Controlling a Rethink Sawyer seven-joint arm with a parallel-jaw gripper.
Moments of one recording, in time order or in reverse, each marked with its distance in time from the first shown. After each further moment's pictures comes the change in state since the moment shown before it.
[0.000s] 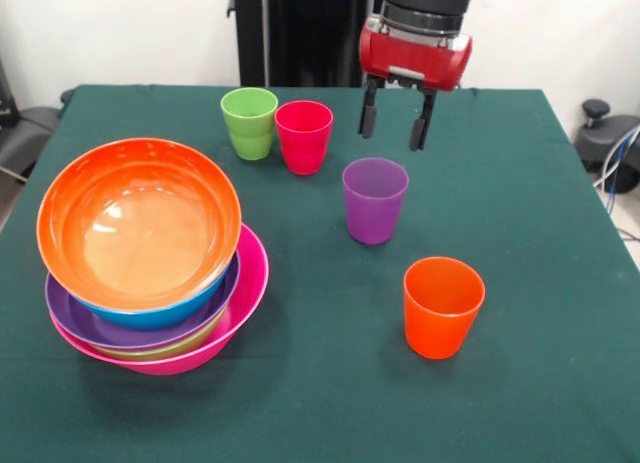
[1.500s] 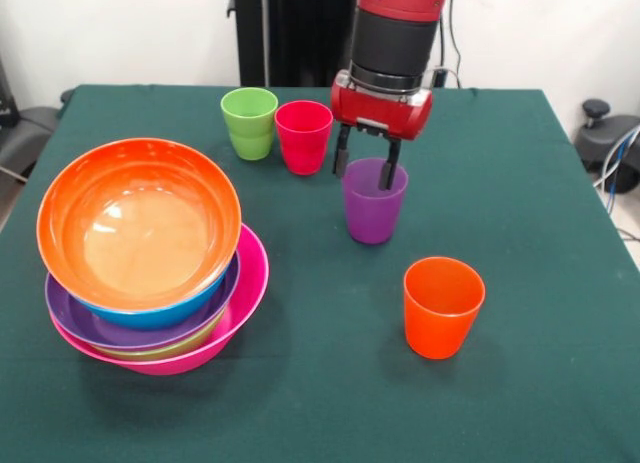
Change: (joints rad) arm -0.049 0.141 -0.007 0.006 0.001 -0.144 0.000
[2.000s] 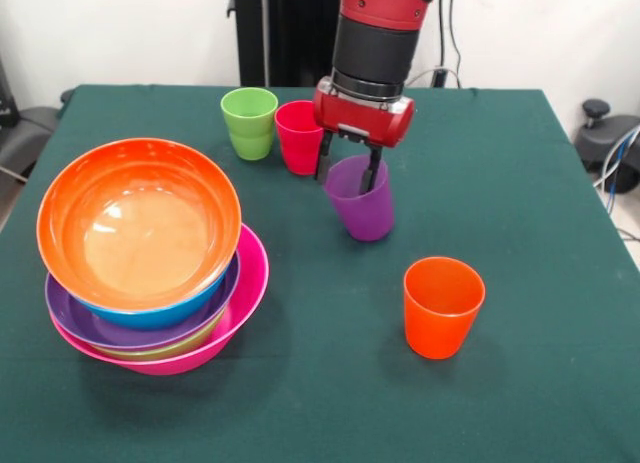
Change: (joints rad) arm -0.002 0.032 -0.035 -0.009 0.000 -0.048 0.000
